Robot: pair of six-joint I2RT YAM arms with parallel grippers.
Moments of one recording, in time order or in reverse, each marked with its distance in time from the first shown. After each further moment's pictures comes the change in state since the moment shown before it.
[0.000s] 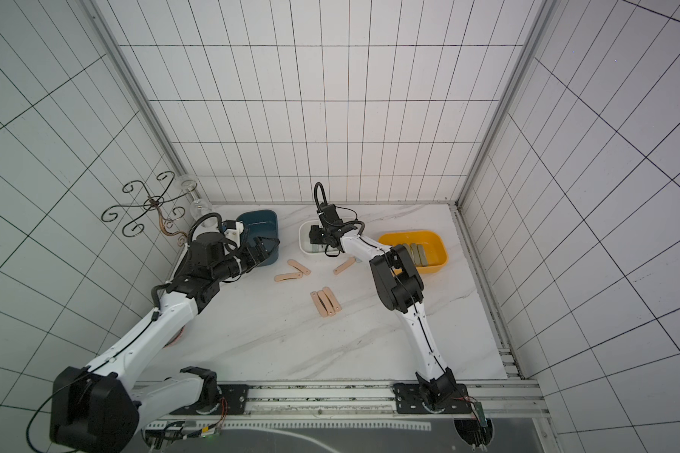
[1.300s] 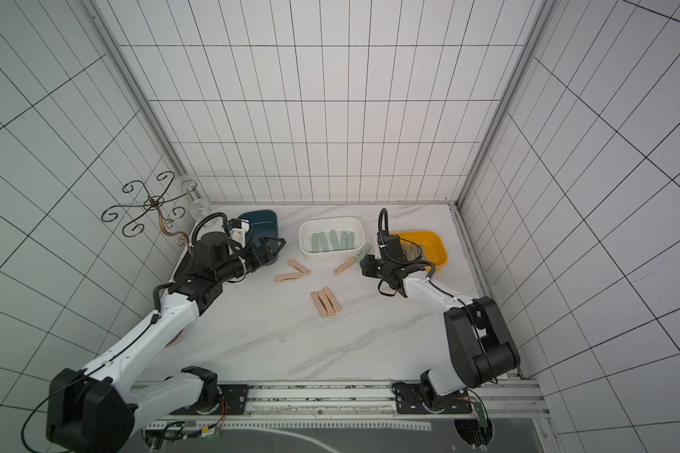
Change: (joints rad) left arm -0.069 -0.013 0.019 -0.003 -0.028 -0.008; right arm -0.202 -0.851 -1.054 0.143 -0.057 0.021
